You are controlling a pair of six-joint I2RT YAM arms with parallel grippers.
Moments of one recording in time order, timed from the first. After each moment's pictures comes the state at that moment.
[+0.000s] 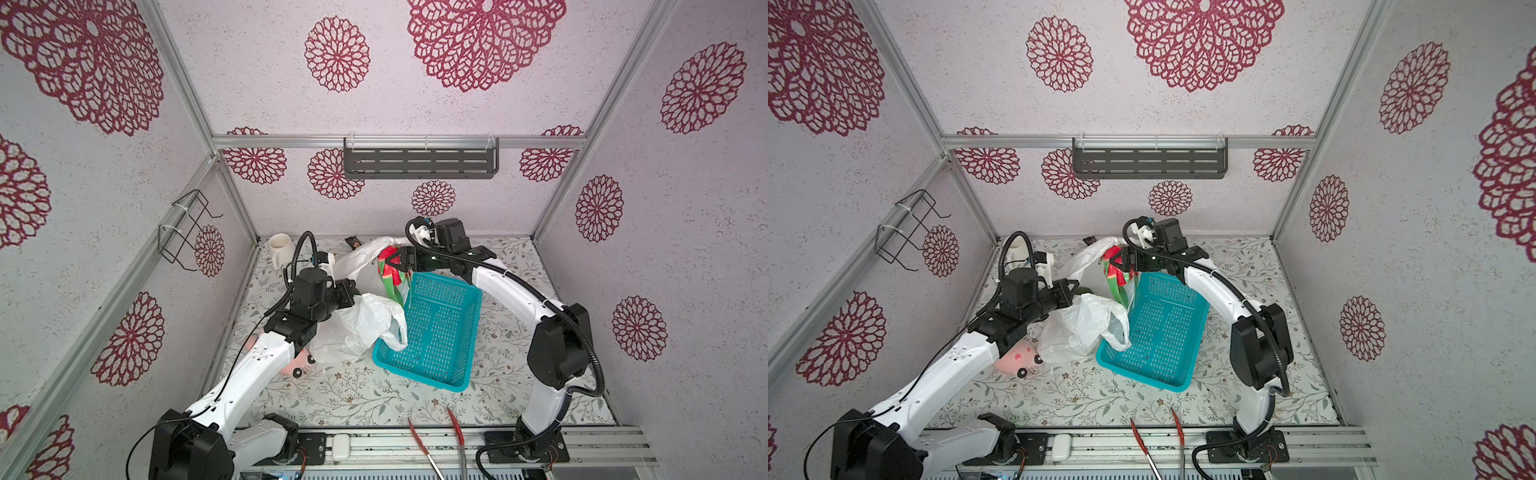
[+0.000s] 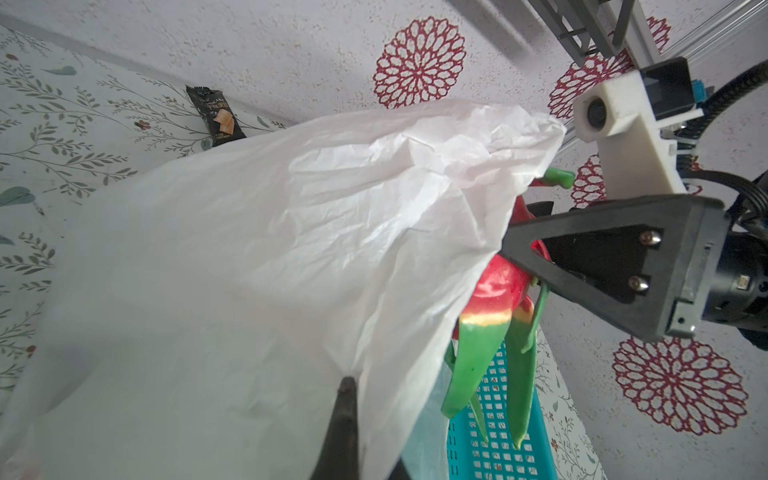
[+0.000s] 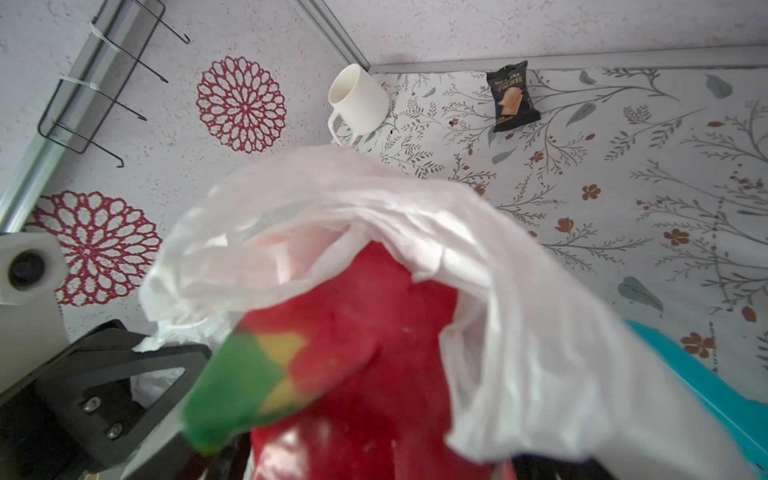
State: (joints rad) left arm -0.39 1.17 0.88 -0.15 0.12 -0.57; right arm 0.51 1.84 1.65 -0.38 -0.55 0.42
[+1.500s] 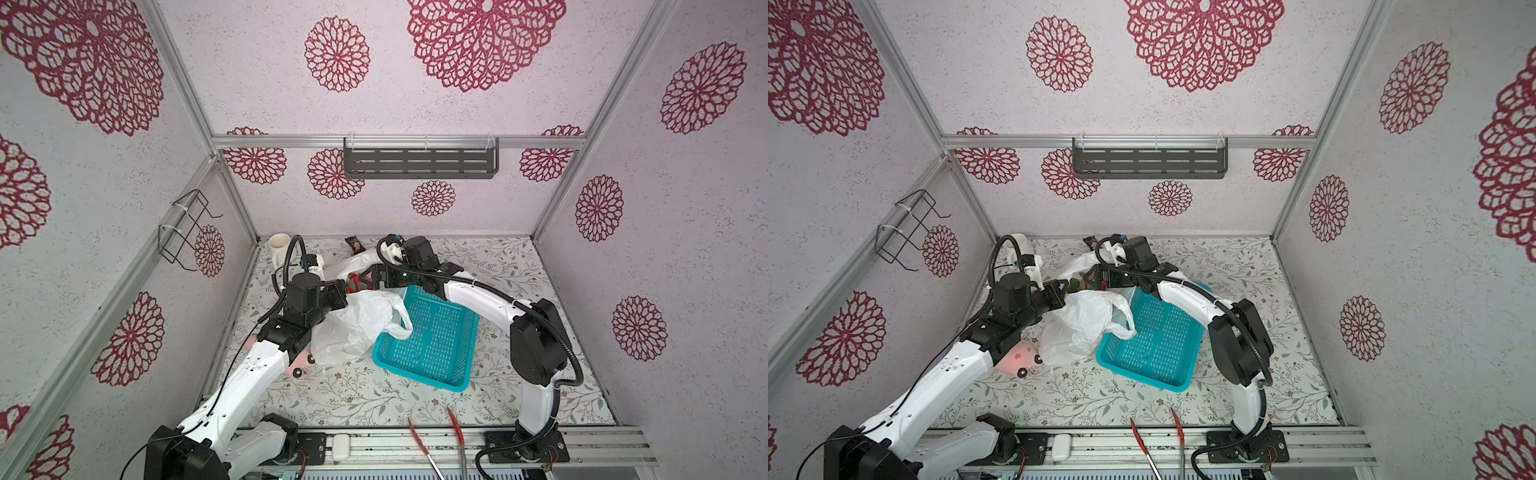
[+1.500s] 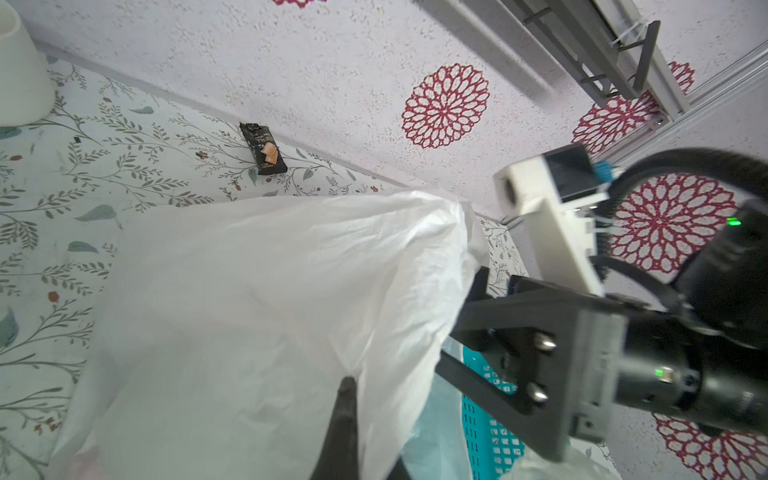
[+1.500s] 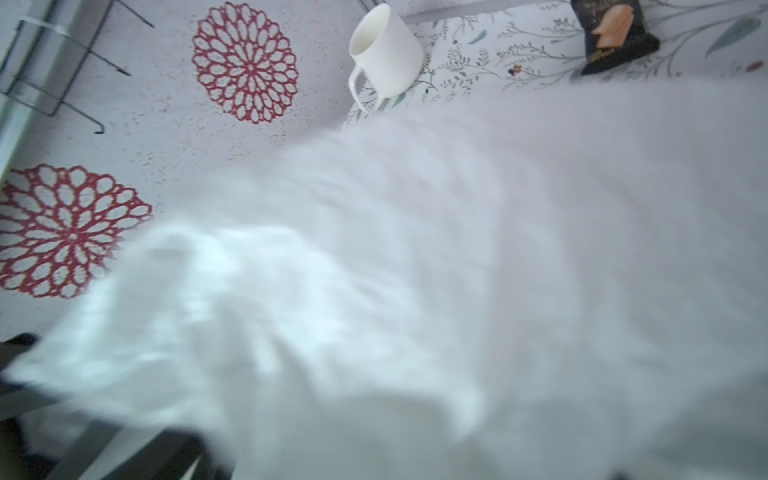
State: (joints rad) left arm -0.36 1.11 0.84 -0.14 0.00 -0.58; right arm 0.68 1.90 1.59 -0.22 -0.48 0.50
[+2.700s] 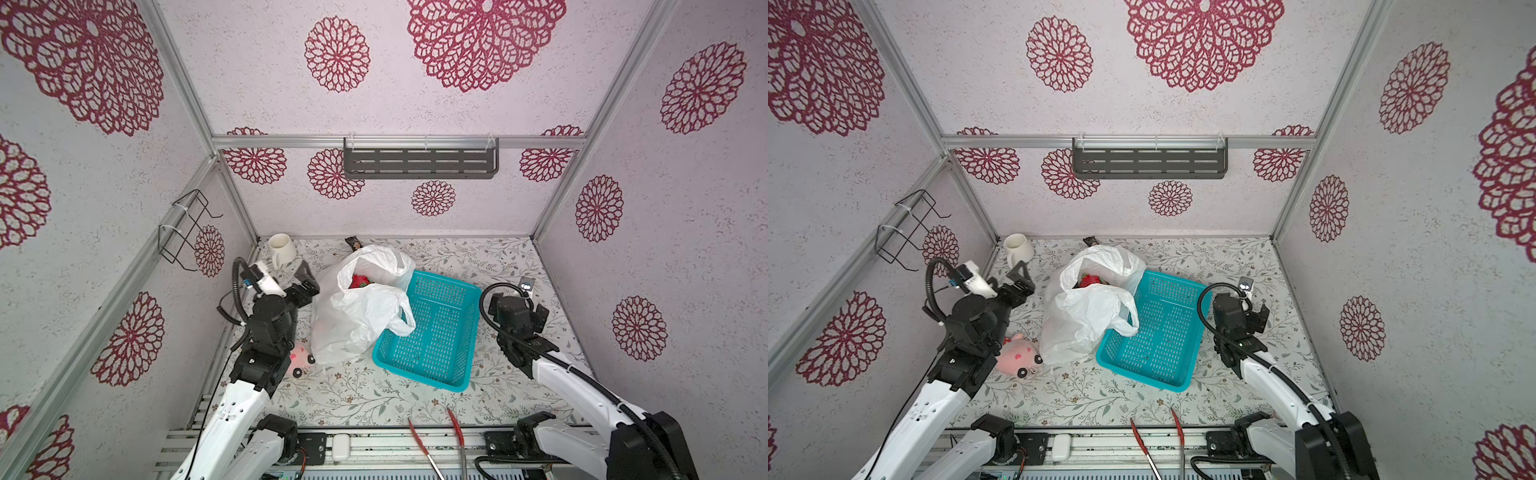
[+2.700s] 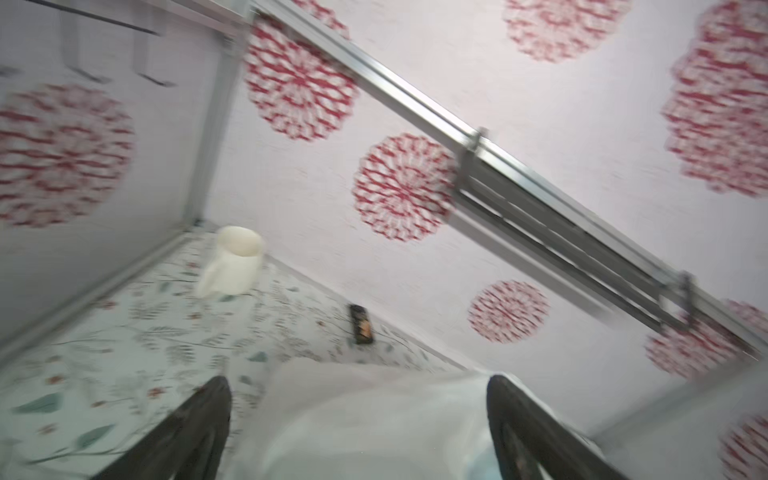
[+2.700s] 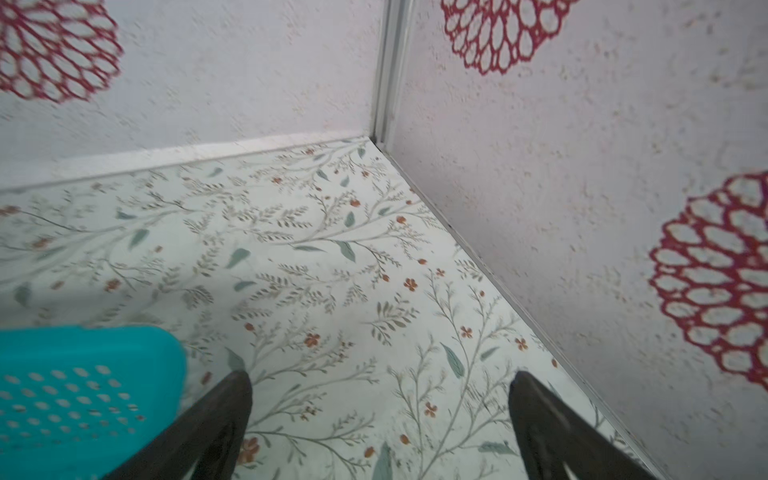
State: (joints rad) left arm -0.18 0.83 0.71 -0.03 -0.49 -0.57; right arm 0.34 1.09 0.48 0.10 0.82 0.24
